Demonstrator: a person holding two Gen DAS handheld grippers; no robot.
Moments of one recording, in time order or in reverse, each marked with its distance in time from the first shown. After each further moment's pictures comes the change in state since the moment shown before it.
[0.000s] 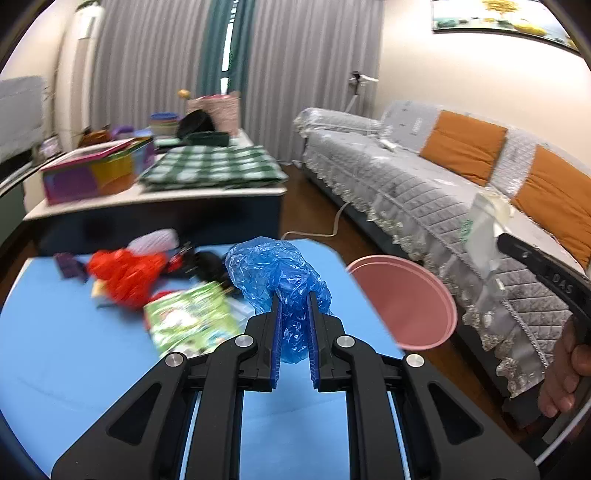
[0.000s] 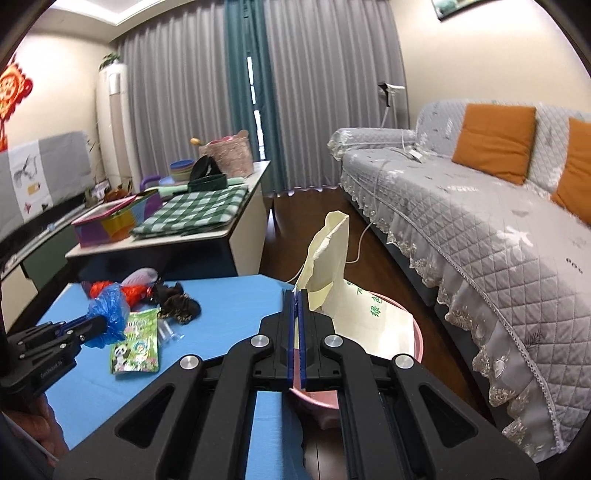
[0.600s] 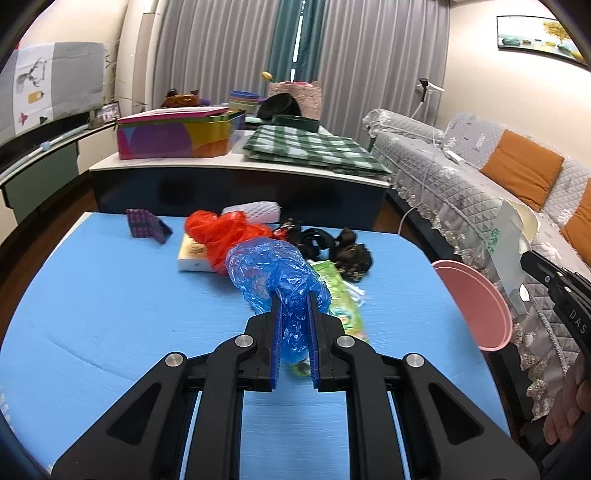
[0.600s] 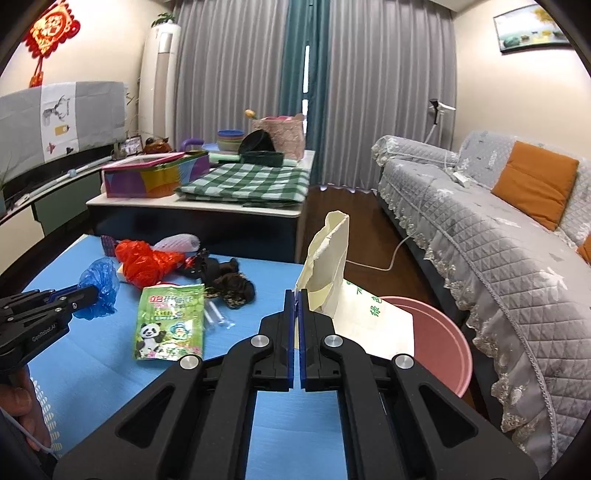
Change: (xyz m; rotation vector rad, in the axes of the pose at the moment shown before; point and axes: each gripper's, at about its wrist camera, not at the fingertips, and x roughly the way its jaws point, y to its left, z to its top) left arm -0.017 0.100 -0.027 -0.159 0.025 0.195; right arm 0.025 0.107 -0.021 -0.207 0.024 0.040
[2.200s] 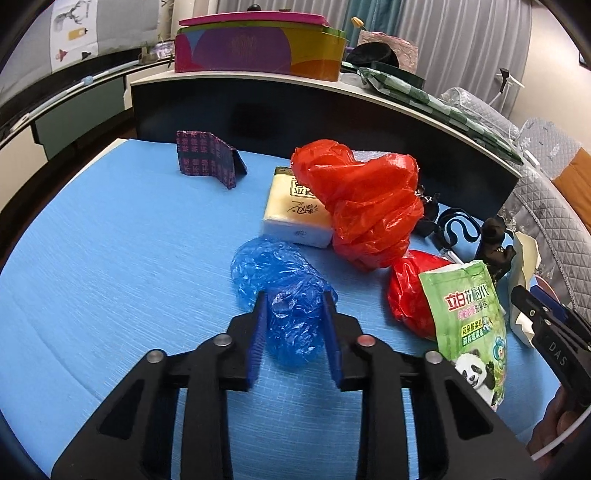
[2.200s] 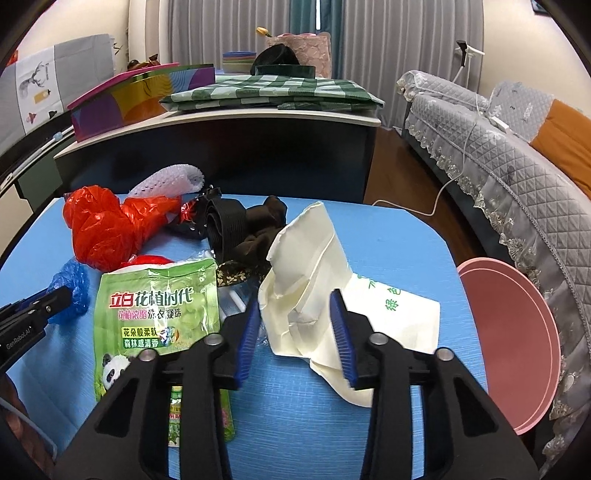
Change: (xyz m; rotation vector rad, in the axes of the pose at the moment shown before) left arm 0.104 0.099 -0.004 -0.176 0.181 0.192; right arm 0.169 0.080 -0.020 0.008 0.268 0.044
